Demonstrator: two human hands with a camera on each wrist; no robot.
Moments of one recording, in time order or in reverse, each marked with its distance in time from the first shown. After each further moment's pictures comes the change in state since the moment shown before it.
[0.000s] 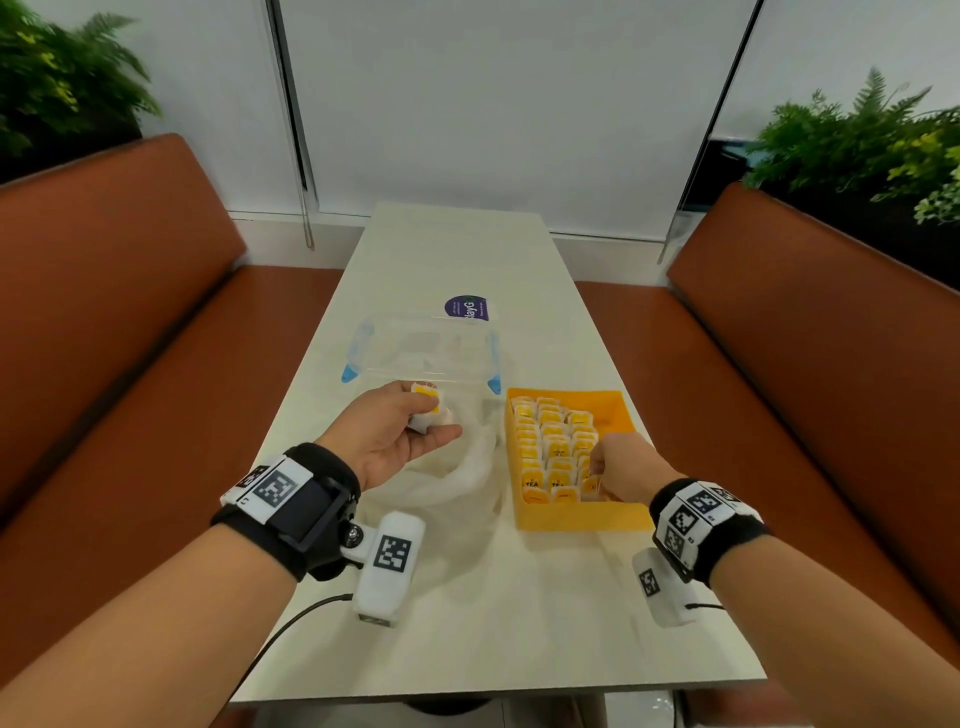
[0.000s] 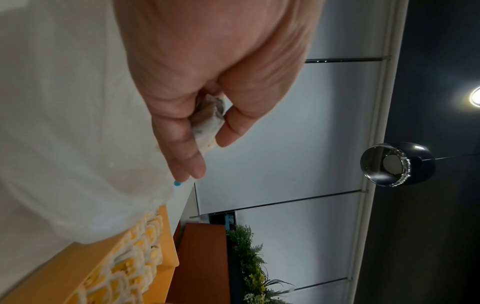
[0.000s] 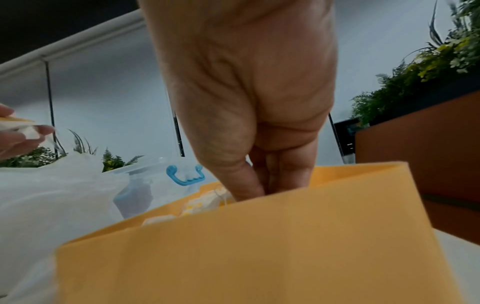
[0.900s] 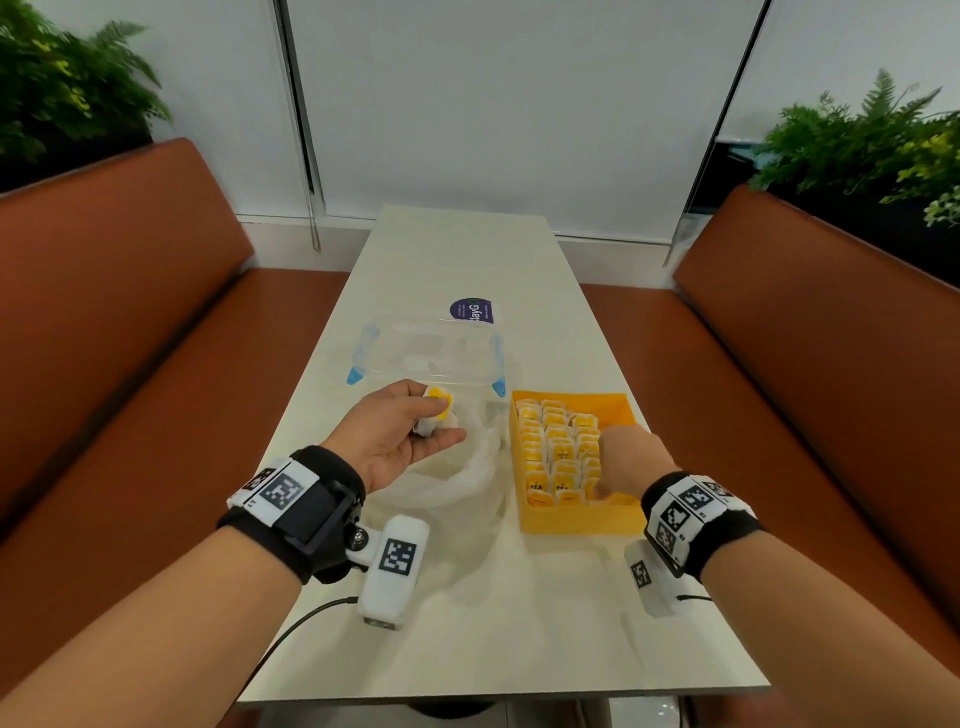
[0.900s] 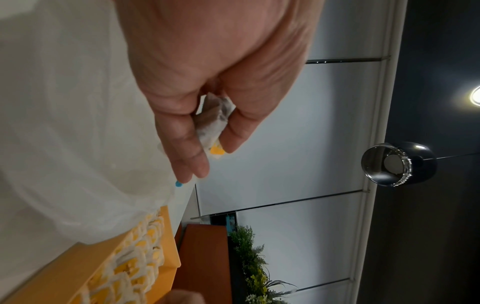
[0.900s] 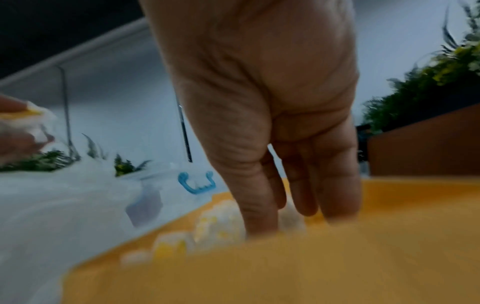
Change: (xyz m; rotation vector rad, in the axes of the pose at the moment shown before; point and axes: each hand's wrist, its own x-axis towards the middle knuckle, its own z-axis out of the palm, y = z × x) left_hand -0.003 0.000 -0.001 0.038 -0.007 0.018; right_hand 0.001 -0.016 -0.009 -0.111 0.043 0.095
